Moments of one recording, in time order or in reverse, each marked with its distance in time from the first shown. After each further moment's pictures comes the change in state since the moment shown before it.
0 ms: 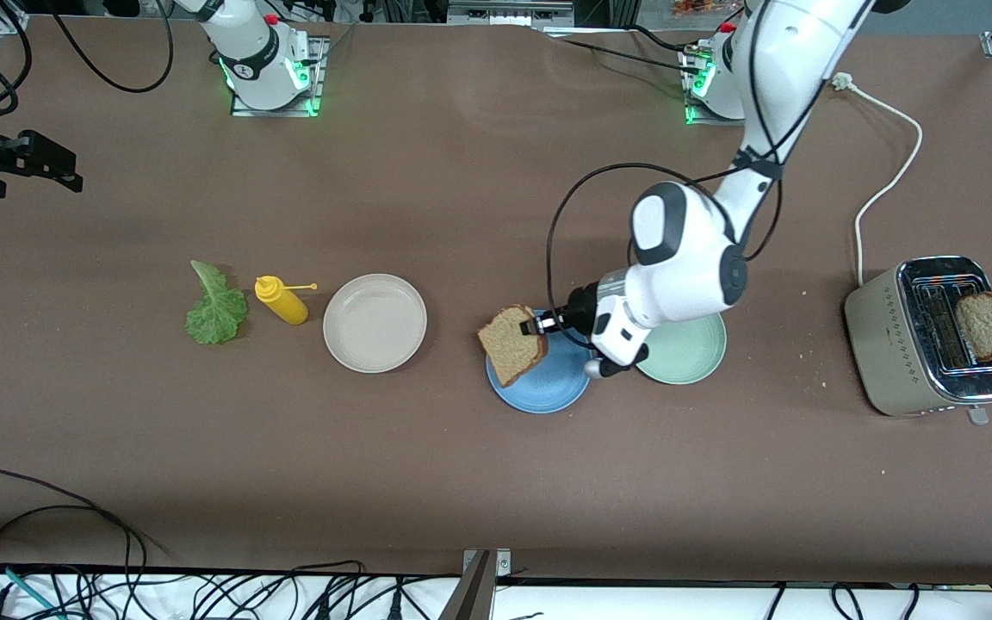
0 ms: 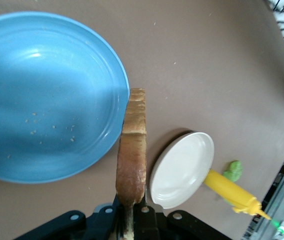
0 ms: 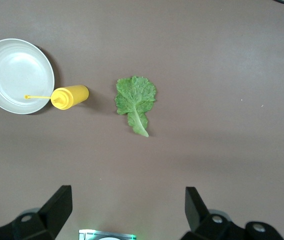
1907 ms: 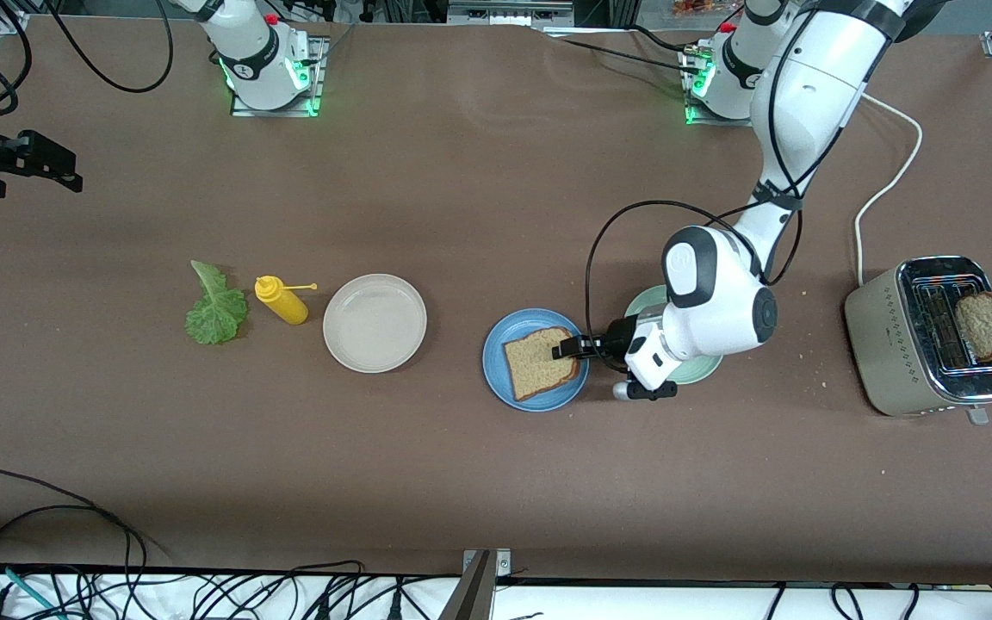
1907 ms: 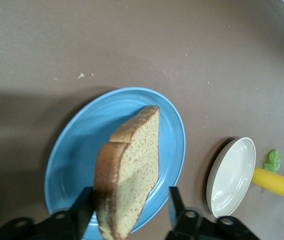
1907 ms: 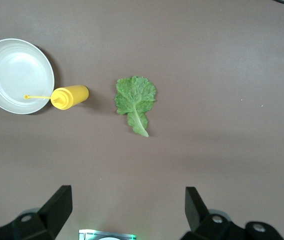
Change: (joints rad) left arm 0.106 0.084 0.018 0.003 0.000 -0.027 0.387; right arm 0.000 0.000 0.000 0.000 0.000 0.000 0.000
